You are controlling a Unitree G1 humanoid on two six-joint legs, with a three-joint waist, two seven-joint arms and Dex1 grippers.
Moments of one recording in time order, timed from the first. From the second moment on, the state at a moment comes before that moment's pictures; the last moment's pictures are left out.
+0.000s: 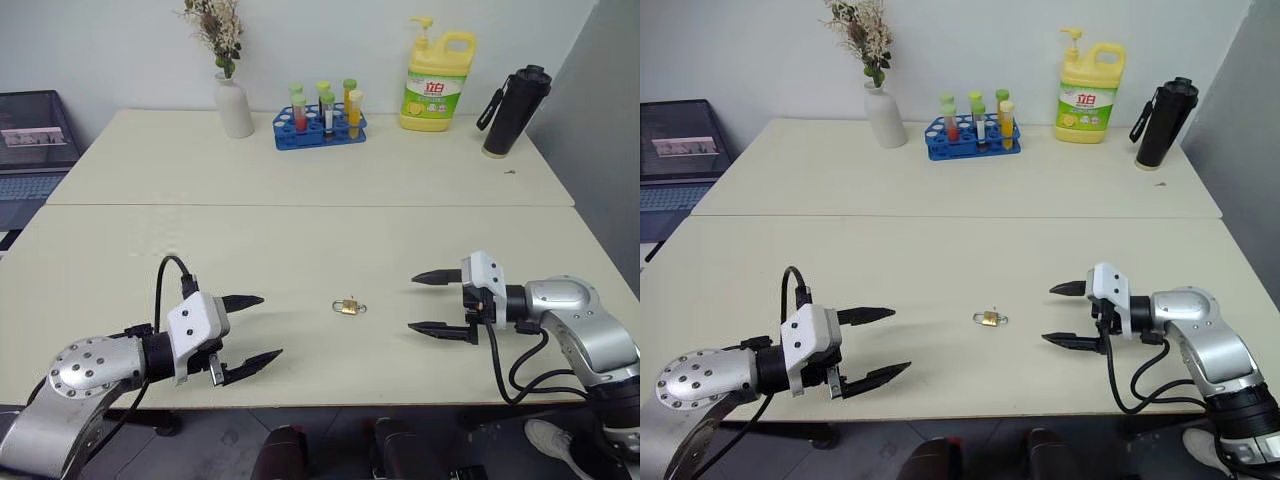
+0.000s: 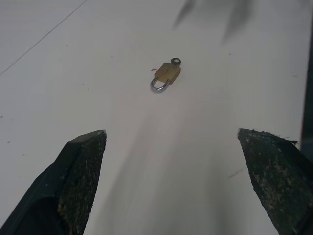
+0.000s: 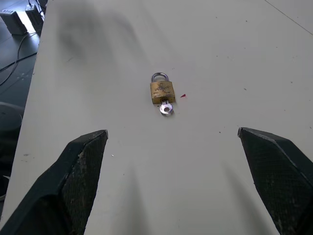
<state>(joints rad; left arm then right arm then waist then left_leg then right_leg) 0.18 0.85 0.19 -0.53 -0.39 0.28 -0.95 -0.28 -0.75 0.10 -0.12 0.37 0.28 1.18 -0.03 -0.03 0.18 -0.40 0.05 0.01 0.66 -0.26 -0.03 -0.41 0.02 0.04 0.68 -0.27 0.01</state>
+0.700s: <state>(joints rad) -0.35 0.66 -0.25 -0.07 -0.20 0.16 -1.10 -0.10 -0.81 -0.06 -0.53 0.56 0.70 0.95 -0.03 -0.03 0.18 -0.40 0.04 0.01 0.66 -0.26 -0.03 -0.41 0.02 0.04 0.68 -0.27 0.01</state>
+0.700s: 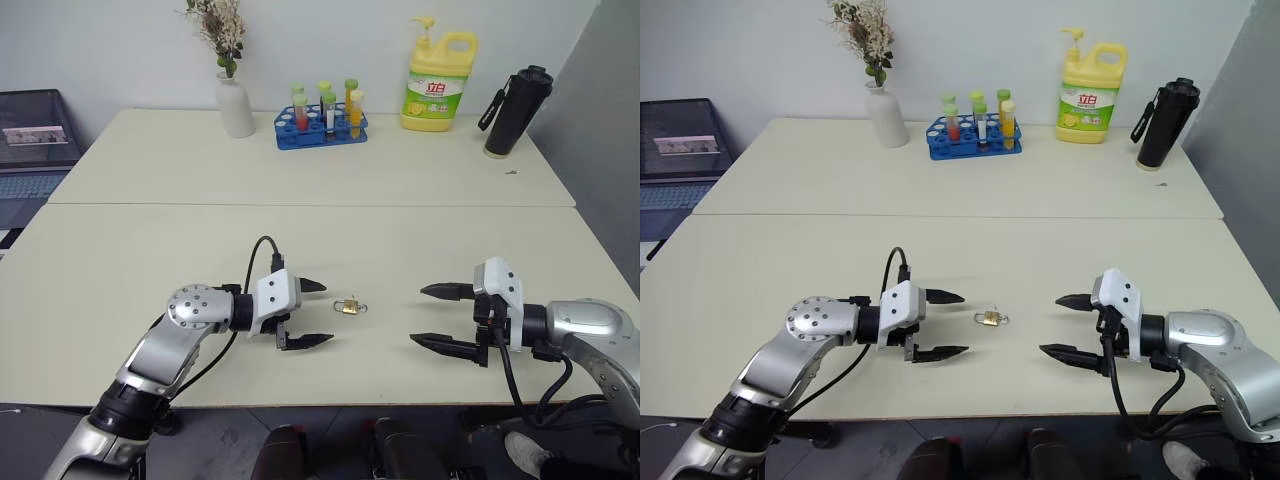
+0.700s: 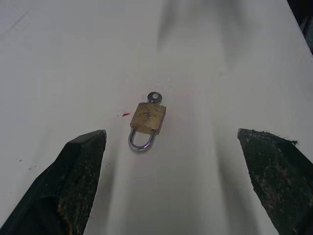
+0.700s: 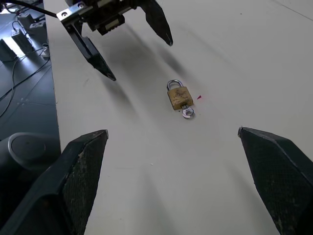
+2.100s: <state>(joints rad) -0.53 0.45 -0.32 0.26 -0.14 0.06 -1.23 -0.05 -0.87 -0.11 -0.67 0.69 0.84 0.83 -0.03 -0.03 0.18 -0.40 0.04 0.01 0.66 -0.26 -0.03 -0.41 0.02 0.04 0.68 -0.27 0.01</state>
